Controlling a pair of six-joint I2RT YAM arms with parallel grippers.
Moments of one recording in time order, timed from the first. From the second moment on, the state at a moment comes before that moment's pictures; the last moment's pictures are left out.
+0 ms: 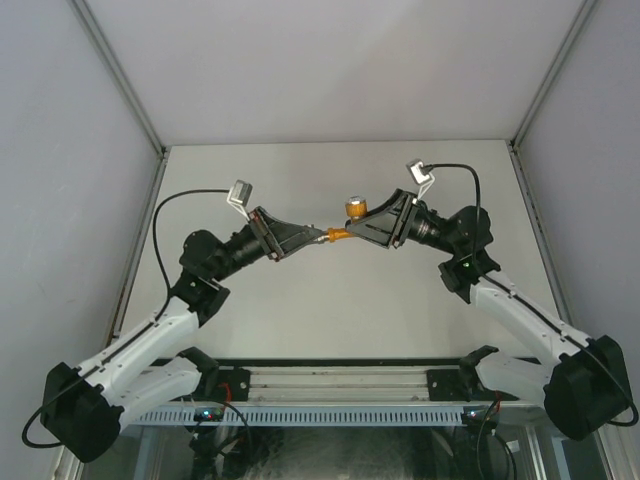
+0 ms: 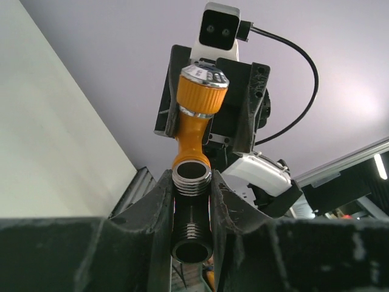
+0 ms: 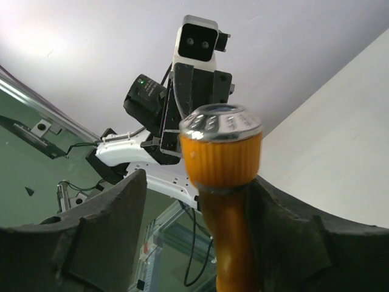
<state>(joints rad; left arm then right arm) -0.57 0.92 0.62 0.55 0.51 -1.26 0.48 1.12 0.73 0.72 -0.79 1.13</state>
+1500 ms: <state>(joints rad) -0.57 0.91 0.63 0.43 0.63 -1.29 0.60 0.65 0.71 -0.15 -0.38 -1.06</state>
